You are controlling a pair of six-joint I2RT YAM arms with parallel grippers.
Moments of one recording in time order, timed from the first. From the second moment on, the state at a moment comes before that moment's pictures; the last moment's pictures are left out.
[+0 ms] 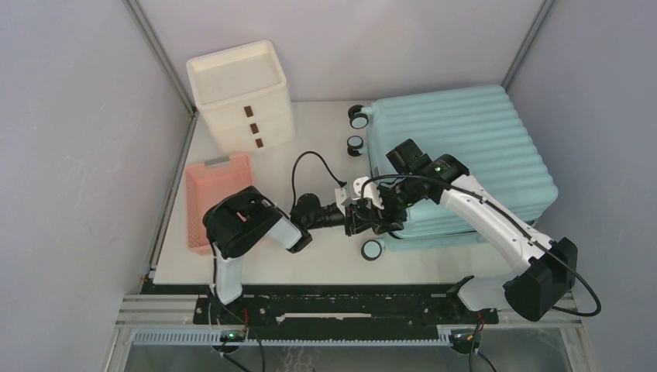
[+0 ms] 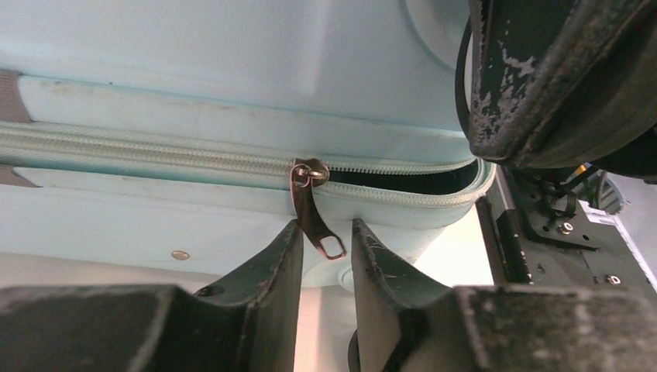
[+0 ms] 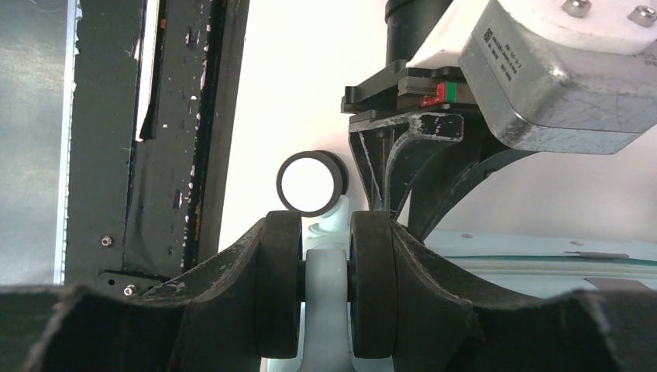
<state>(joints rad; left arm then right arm) -0.82 1.95 0.64 1.39 0.62 -0.23 0.61 1.33 1.27 -1.13 -0.66 -0.98</state>
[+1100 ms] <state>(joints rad) -0.80 1.91 0.66 1.24 0.38 -0.42 0.61 1.29 1.24 -1.09 -0.65 -0.99</state>
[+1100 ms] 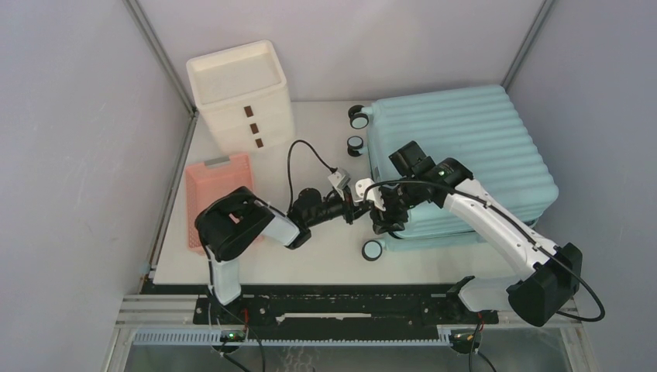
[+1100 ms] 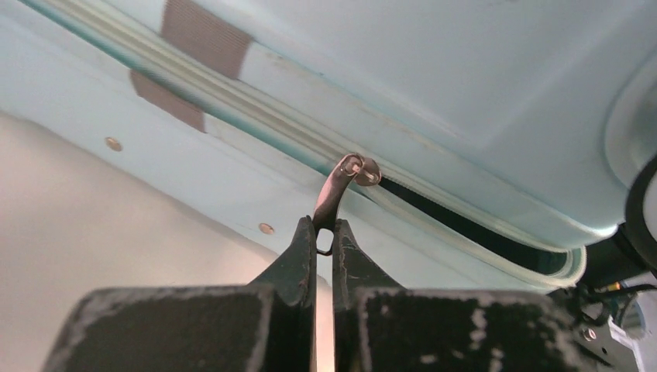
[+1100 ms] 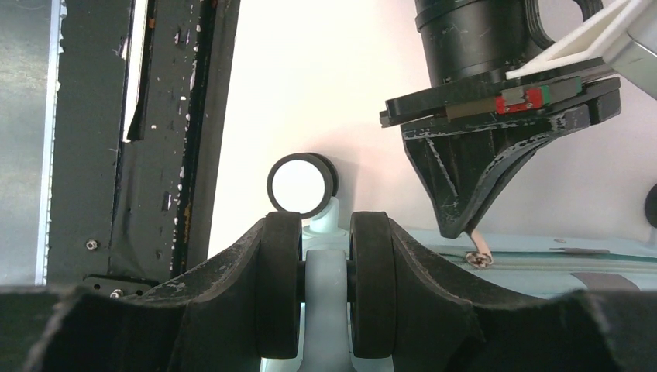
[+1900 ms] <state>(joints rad) -0.68 1.88 0.95 0.73 0.29 -0.42 0.62 1.20 1.16 -1.03 -0.62 -1.01</state>
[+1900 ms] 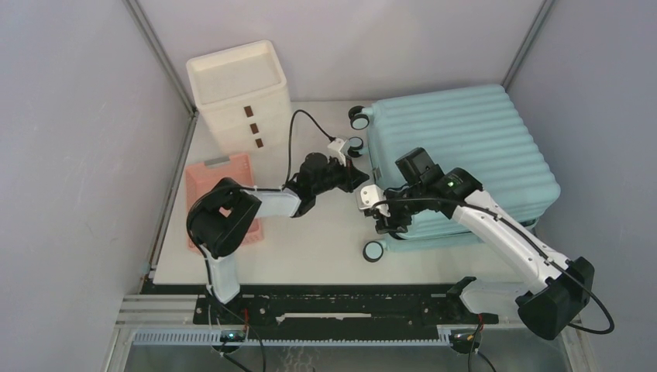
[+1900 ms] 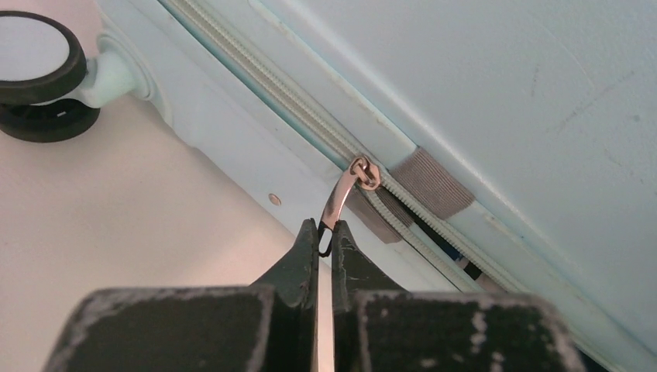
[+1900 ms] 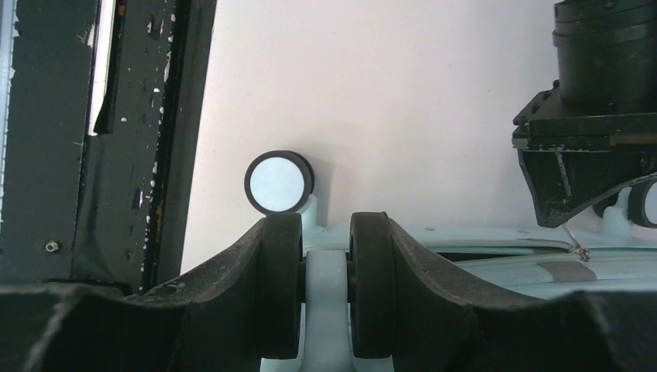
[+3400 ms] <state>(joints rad) -0.51 2.04 1.08 0.95 0.86 -0.60 0.64 1.12 1.08 -0.99 -0.58 -1.02</state>
